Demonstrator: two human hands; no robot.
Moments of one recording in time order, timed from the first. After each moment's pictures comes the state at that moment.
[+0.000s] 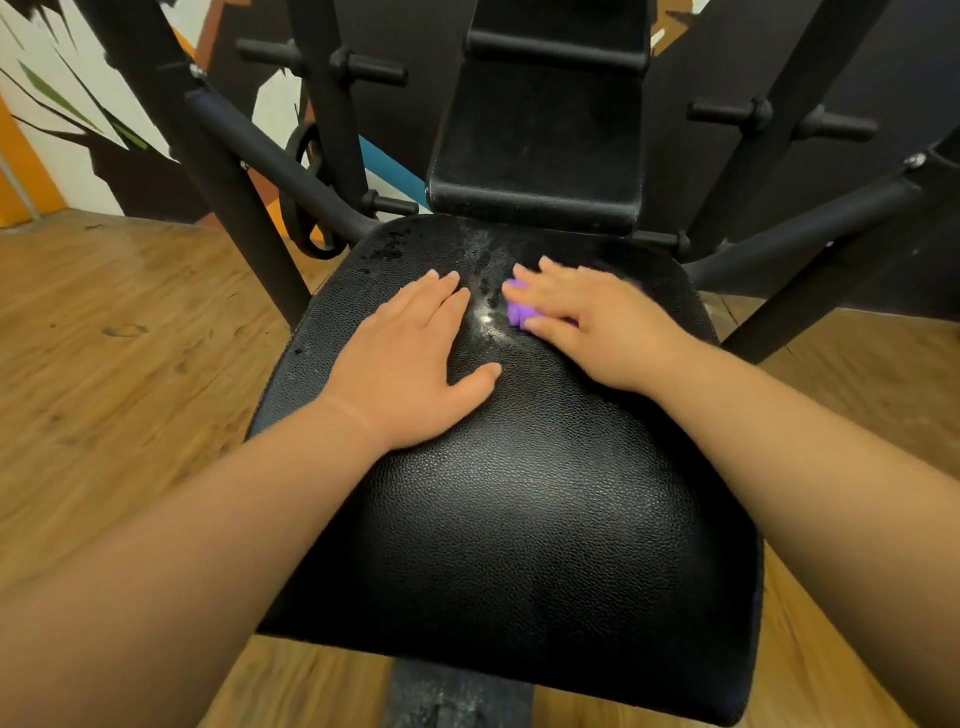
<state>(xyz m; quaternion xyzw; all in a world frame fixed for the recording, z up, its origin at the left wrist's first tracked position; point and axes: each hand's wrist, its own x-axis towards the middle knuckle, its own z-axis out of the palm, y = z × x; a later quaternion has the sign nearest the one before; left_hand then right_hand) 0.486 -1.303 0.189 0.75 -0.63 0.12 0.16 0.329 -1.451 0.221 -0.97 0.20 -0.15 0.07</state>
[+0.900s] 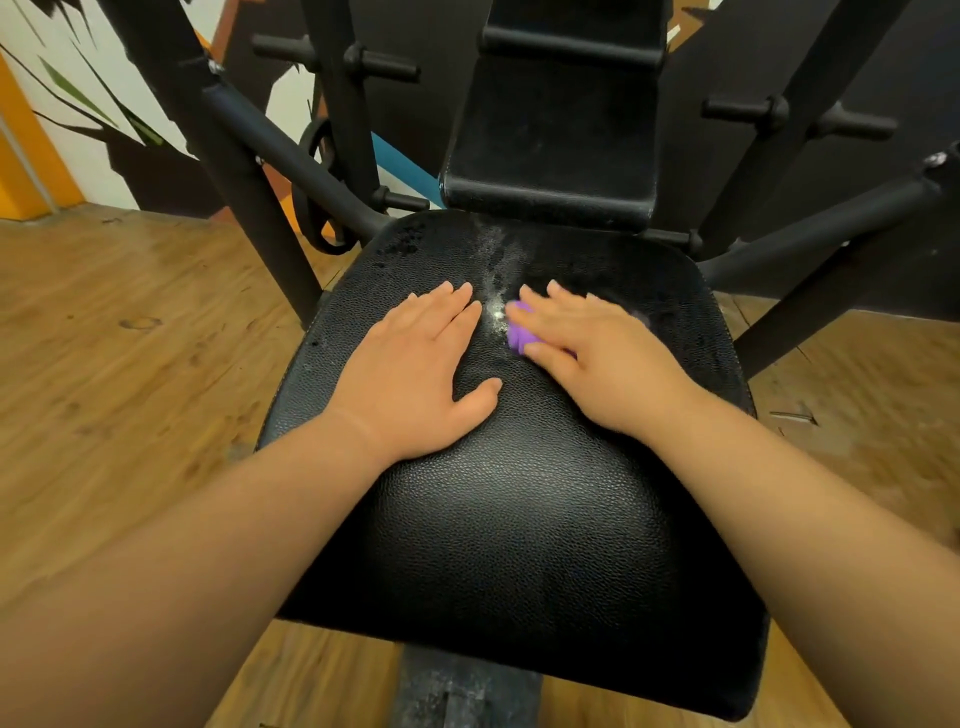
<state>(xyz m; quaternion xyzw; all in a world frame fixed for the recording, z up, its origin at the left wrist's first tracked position) 0.489 -1.295 0.176 0.73 -0.65 0.13 0.15 0.325 -1.414 0.206 -0.96 0.23 -0.15 0.06</state>
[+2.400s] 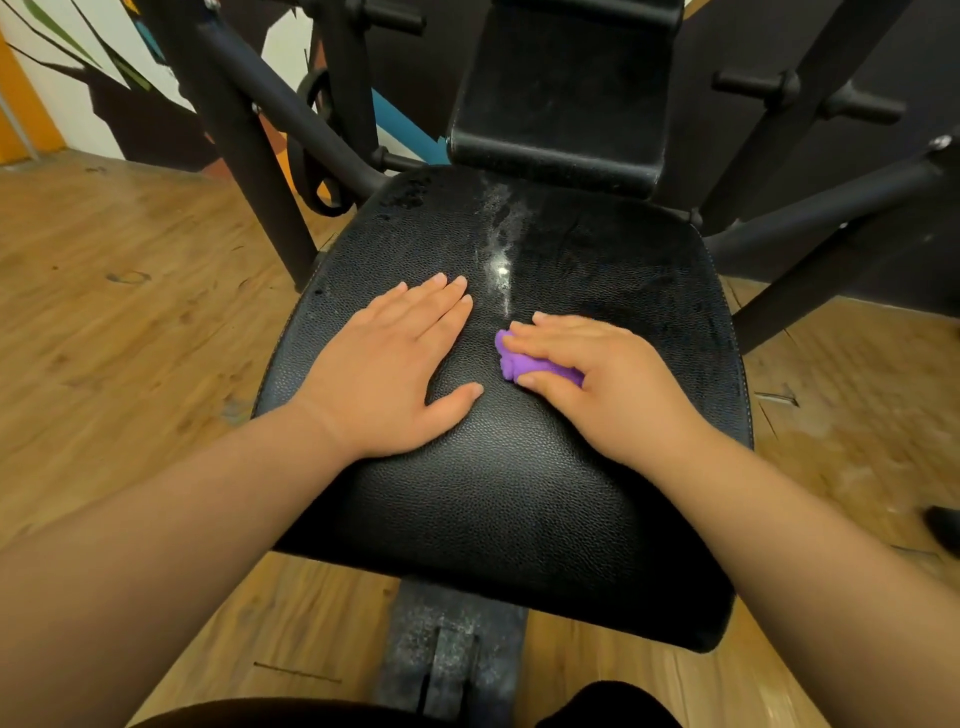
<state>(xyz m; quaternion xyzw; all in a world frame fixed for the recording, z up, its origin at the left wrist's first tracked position) 0.489 -1.260 0.157 0.70 -0.68 0.16 0.13 0.300 -1.381 0.171 -0.94 0.17 -0.27 0.15</state>
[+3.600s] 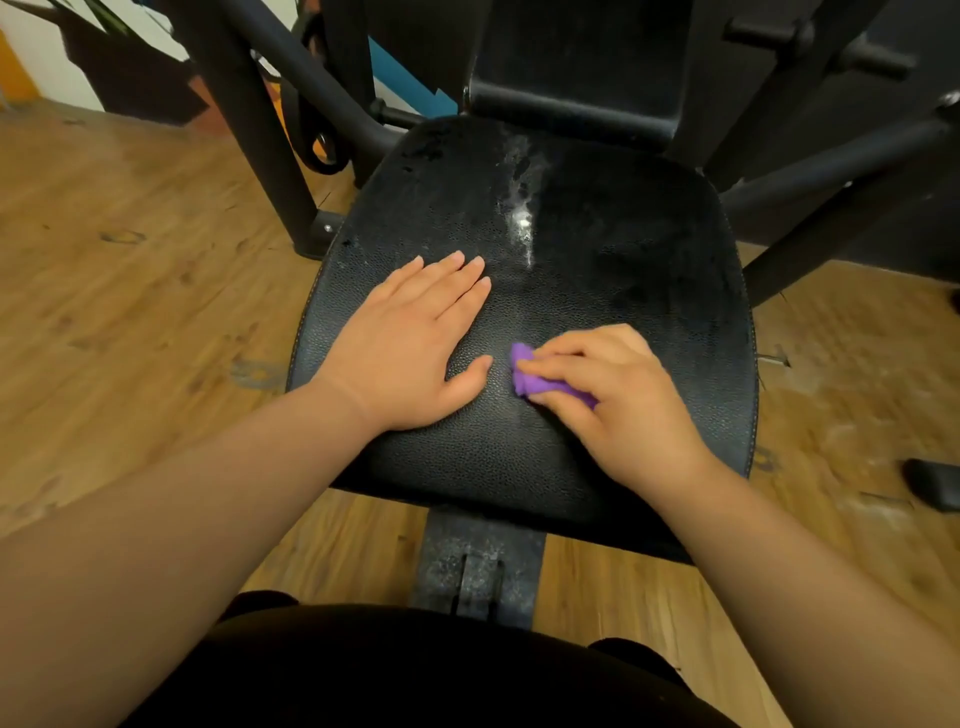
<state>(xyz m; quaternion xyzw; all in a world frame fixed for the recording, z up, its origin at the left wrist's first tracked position) 0.484 -1.236 0.149 0.70 -0.68 0.17 0.11 0.279 -1.329 0.144 -0.93 0.18 -0.32 0.09</state>
